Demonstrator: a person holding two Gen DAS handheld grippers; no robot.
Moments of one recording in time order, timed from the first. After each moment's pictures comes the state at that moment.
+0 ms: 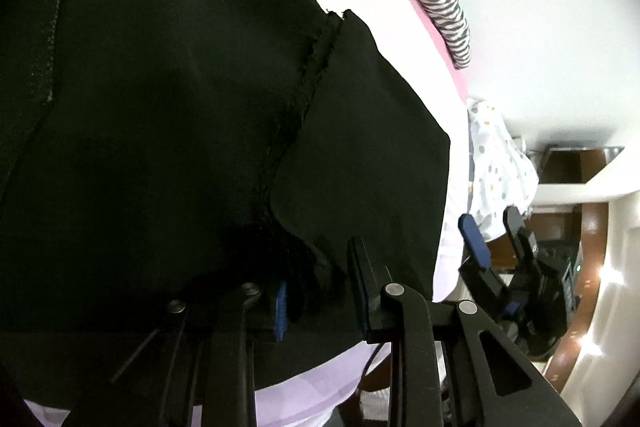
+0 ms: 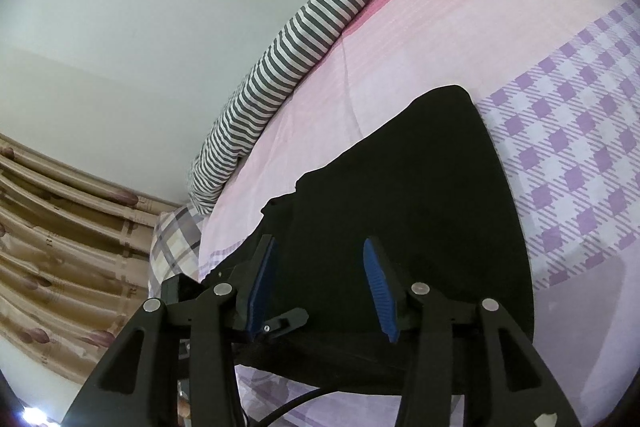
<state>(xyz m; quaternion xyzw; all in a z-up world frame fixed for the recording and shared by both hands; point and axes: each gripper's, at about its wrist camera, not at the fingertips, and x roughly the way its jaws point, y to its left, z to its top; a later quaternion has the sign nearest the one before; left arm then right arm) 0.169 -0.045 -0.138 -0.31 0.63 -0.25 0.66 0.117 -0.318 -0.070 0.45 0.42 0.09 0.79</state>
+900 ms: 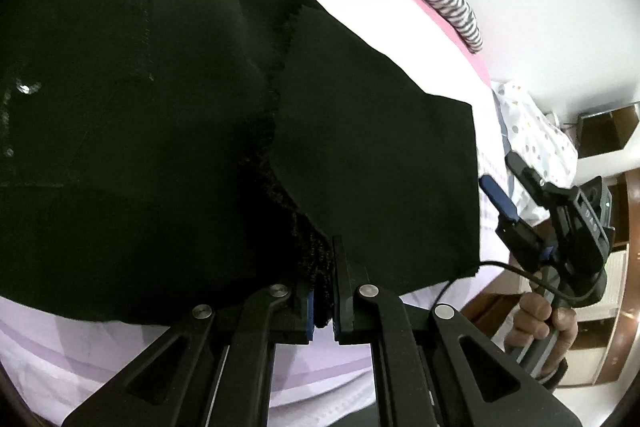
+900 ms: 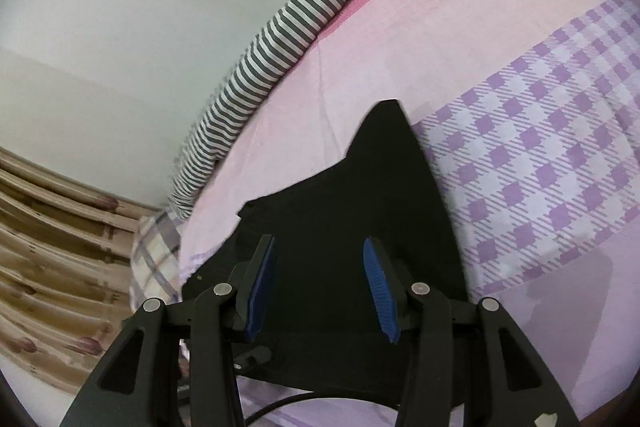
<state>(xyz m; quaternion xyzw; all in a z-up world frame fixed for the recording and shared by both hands) 0.123 -0.028 -0.116 -0.21 0.61 -0.22 0.73 0.114 -0.321 -0.074 0.41 0.46 0.04 0.79</state>
